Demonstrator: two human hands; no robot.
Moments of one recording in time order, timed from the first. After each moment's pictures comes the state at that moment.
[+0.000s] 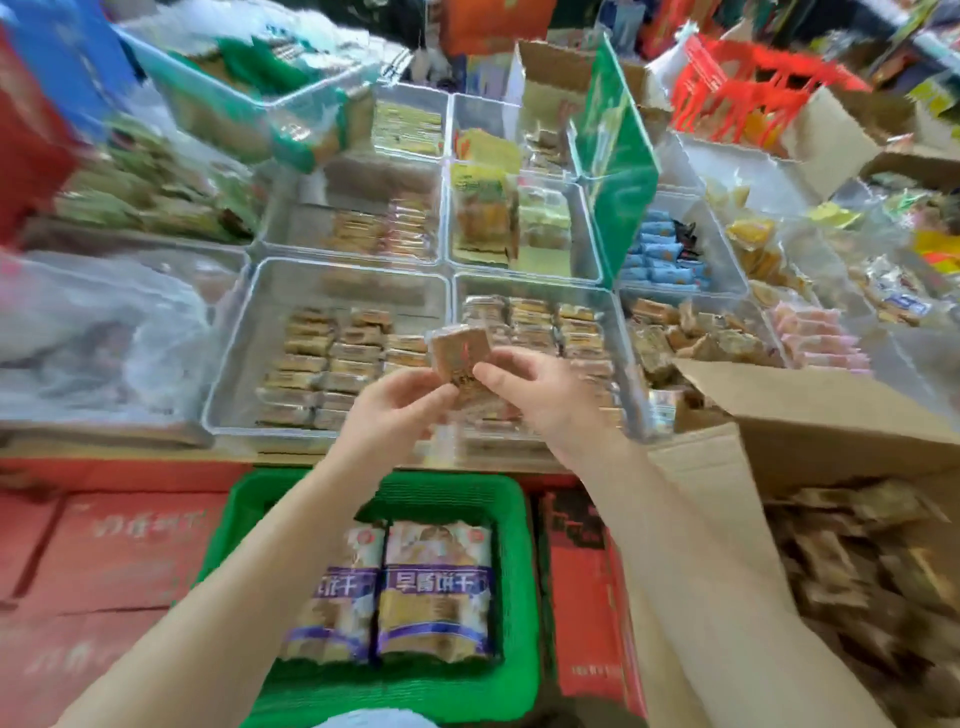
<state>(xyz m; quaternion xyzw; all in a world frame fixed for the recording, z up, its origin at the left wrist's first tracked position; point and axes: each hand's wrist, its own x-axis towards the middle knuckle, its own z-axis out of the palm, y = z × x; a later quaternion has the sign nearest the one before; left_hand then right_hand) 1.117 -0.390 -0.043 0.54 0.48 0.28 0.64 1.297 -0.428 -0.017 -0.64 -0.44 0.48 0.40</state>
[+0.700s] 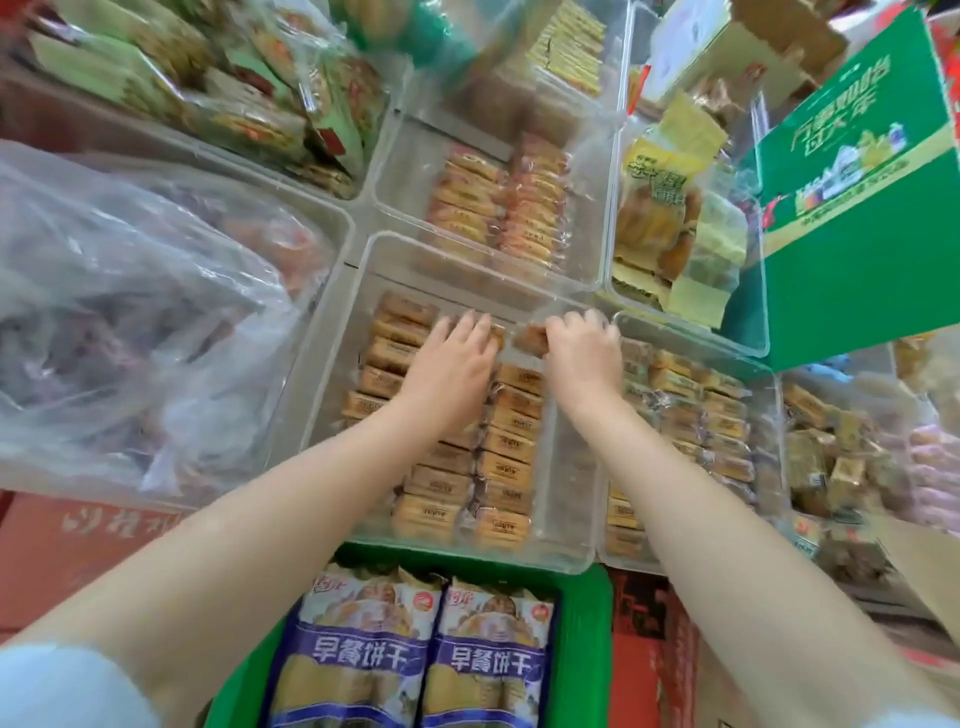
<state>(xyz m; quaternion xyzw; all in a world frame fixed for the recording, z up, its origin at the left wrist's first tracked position) 1.071 -0.138 -0.216 0.90 0.41 -0.05 0.14 1.228 -0.150 -0.166 -0.75 -0.64 -0.03 -0.18</state>
